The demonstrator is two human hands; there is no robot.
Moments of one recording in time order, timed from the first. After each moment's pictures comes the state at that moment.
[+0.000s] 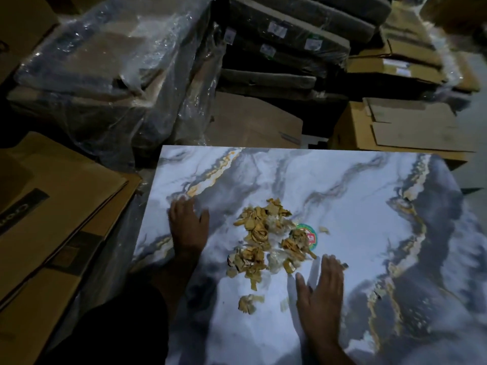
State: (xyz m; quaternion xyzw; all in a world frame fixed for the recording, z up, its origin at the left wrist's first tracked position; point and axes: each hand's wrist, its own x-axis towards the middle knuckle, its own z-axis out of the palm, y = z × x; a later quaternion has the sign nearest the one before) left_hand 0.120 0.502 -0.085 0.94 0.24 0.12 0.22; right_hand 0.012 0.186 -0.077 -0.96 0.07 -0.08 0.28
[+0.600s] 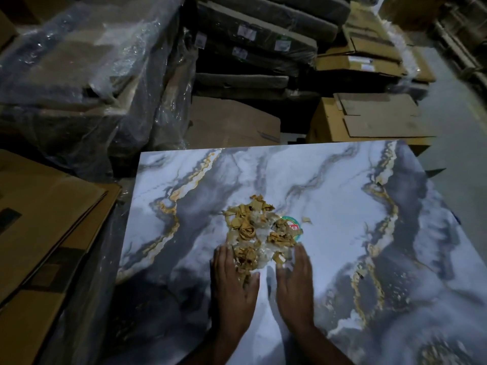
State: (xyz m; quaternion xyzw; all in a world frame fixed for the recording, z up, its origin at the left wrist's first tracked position) left_hand -0.017 0.363 -0.080 0.94 0.09 0.11 0.32; right_hand 0.004 0.218 -0.070 -0.93 0.10 -0.05 0.36
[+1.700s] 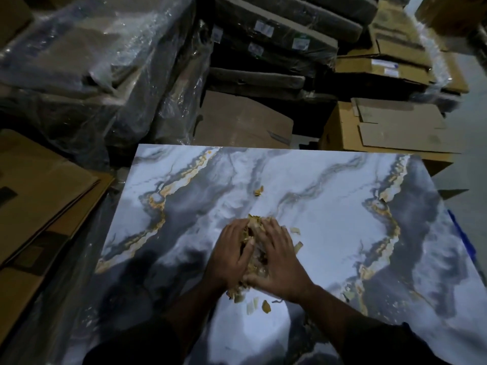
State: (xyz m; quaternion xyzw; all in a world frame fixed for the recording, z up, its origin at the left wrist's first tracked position) left_hand 0.081 0.345 -0.068 0.90 -0.02 0.07 0.42; right_hand 0.104 0.166 -0.063 -0.91 -0.31 0.01 0.29
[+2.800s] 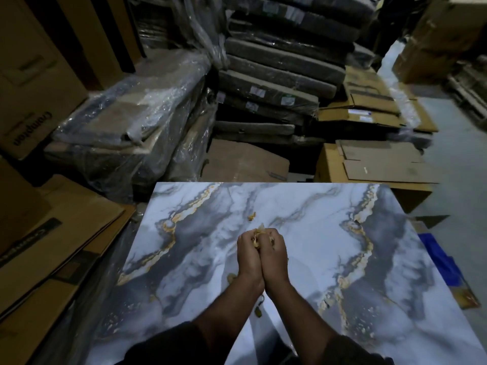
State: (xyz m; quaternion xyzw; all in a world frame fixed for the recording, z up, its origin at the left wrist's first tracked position) left_hand 0.079 0.244 0.088 0.47 0.35 0.00 0.81; right_hand 0.085 0.203 0.068 -0.73 0.14 0.03 0.67
